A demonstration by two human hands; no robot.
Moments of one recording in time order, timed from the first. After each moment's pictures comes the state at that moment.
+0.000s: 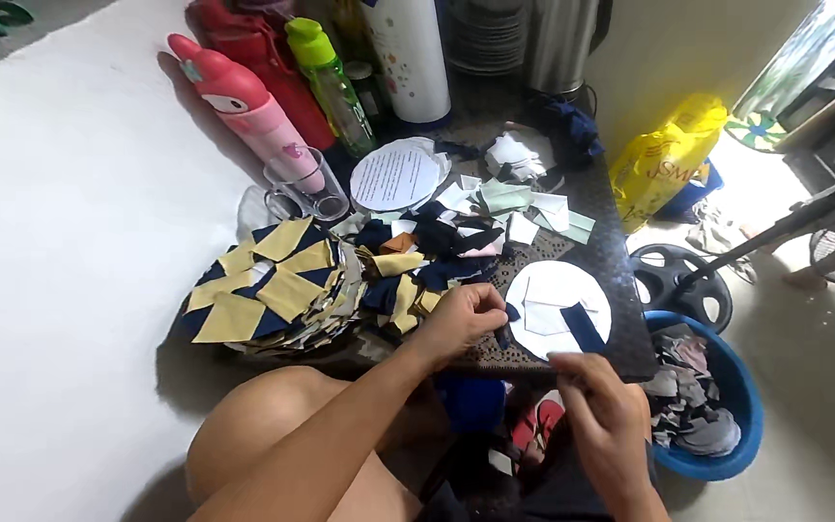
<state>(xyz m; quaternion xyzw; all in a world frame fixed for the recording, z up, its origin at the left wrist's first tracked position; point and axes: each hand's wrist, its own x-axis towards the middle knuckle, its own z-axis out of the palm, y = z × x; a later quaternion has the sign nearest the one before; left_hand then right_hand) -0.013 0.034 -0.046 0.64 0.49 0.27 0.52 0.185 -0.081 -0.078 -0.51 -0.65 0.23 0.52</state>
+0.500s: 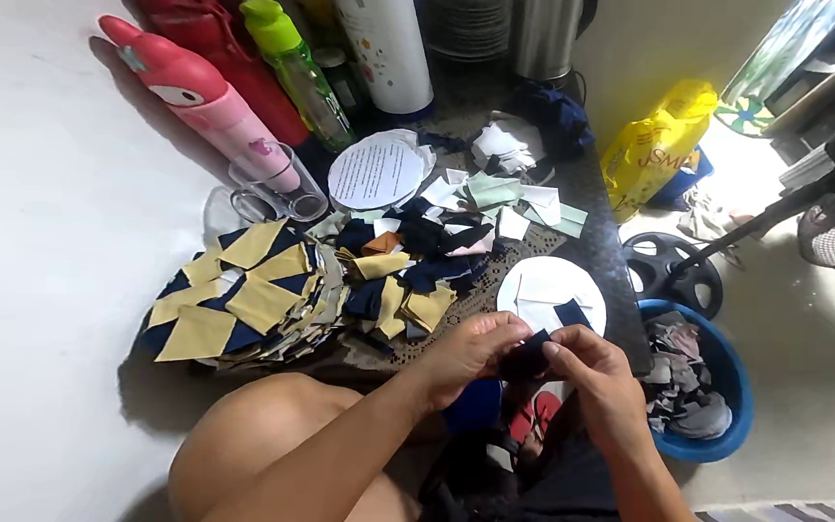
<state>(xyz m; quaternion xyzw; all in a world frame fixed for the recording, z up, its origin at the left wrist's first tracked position) 0.004 0.010 -0.040 0.47 0.40 0.22 0.76 0.190 -0.048 -0.069 -0.45 -0.44 0.53 0.56</state>
